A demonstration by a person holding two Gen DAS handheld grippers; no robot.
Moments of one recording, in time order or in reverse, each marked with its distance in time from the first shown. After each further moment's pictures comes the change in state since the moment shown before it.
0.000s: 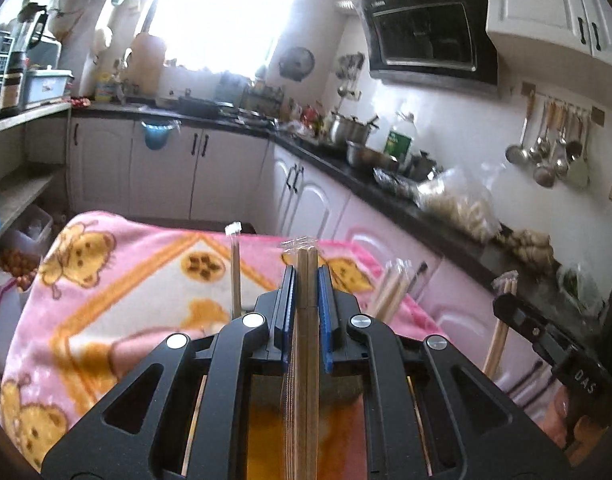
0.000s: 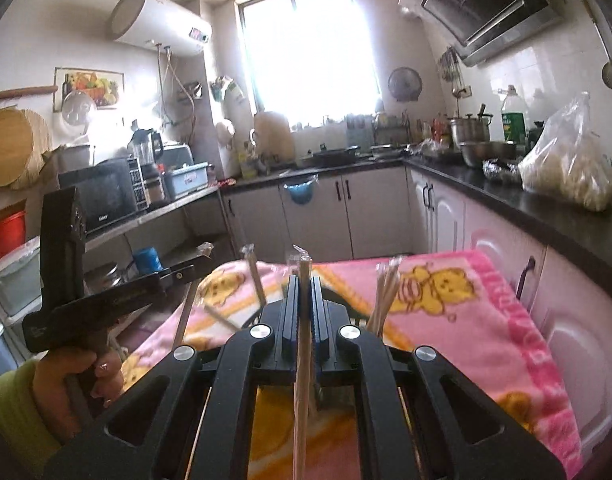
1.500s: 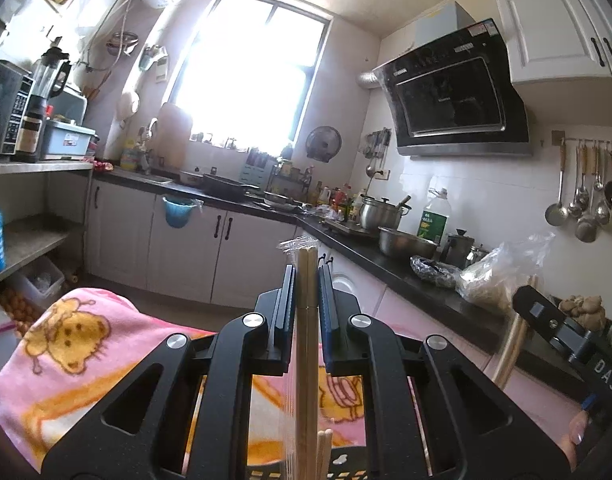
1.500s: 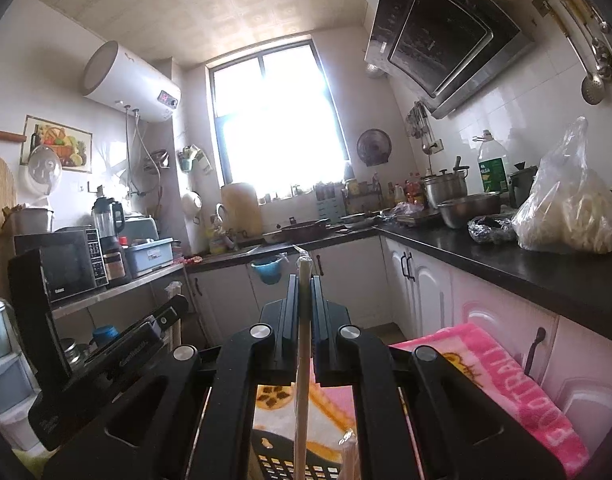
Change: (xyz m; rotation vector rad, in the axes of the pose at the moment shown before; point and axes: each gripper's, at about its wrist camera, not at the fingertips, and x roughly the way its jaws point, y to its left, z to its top) left arm 0.083 -0.005 0.037 0.012 -0.320 0.113; right arm 0.089 -0.045 0.044 0.048 -0.278 -0.096
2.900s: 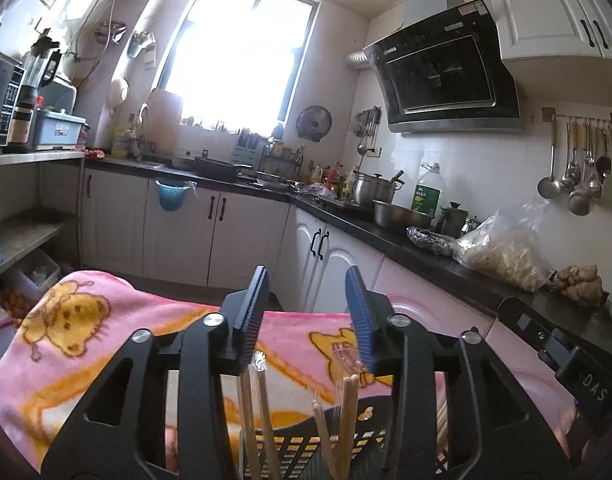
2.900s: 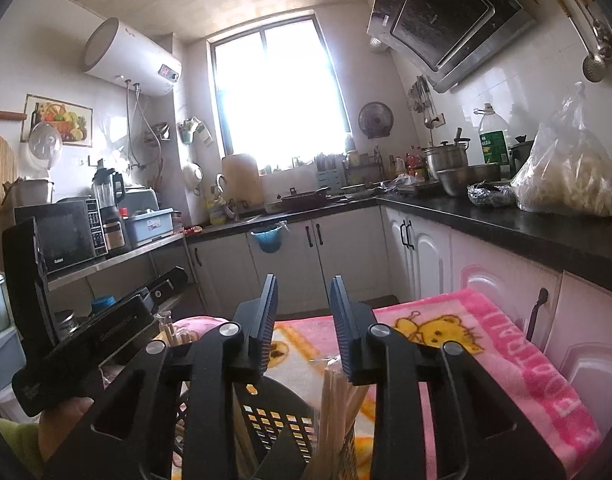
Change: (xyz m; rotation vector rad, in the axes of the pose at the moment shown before) left arm -0.005 0.018 -0.027 0.021 0.074 -0.034; right arm -0.006 -0.002 -0.043 -0.010 0.092 0.003
